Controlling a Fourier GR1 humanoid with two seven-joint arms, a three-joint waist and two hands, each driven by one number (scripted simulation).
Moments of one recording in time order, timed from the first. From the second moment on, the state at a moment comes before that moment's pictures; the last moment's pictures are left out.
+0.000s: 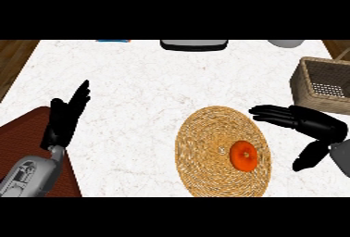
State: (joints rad) left arm -0.25 0.44 -0.24 -1.33 0.19 0.23 0.16; right arm -0.43 -0.75 0.48 -1.15 0.28 0.33 -0.89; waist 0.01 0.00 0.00
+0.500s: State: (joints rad) left arm -0.26 0.41 -0.20 -1.31 0.14 0.20 0.17; right arm -0.43 -0.64 0.49 -1.10 0.35 0.30 -0.90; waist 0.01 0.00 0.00
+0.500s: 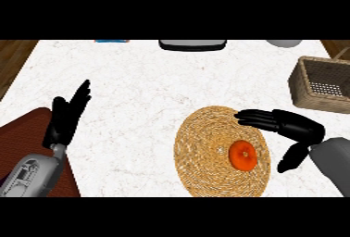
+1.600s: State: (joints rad) left arm -0.23 0.35 -0.09 -1.36 0.05 0.12 0.21; right arm -0.35 -0.50 0.49 -1.12 0.54 0.31 -0.85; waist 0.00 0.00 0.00
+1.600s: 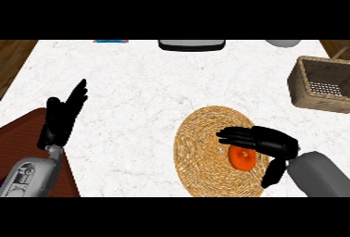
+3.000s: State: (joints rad) left arm -0.23 0.29 -0.05 -1.37 -0.02 0.07 0.22; right arm -0.64 -0.41 0.24 -0.86 0.86 0.13 -0.09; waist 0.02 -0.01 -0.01
